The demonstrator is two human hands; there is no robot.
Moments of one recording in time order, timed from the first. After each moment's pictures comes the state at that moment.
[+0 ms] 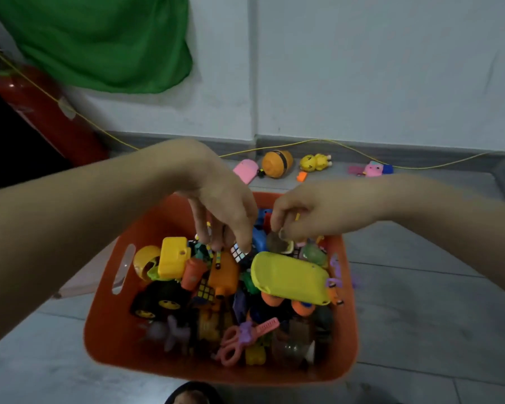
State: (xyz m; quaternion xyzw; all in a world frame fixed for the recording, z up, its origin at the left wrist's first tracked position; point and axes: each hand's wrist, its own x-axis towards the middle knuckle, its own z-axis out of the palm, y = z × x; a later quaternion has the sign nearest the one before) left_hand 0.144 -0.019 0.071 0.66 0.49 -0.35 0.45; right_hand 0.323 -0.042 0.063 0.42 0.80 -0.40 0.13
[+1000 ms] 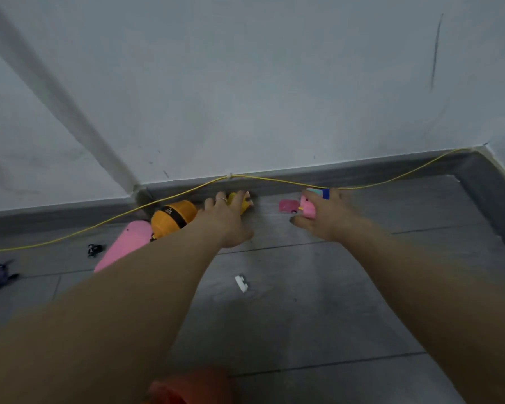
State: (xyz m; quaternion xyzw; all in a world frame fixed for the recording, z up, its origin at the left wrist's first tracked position) left_hand 0.336 0.209 -0.147 0.76 0.60 -0.18 0.18; right_hand 0.558 0.180 -0.185 0.76 0.60 -0.24 0.02
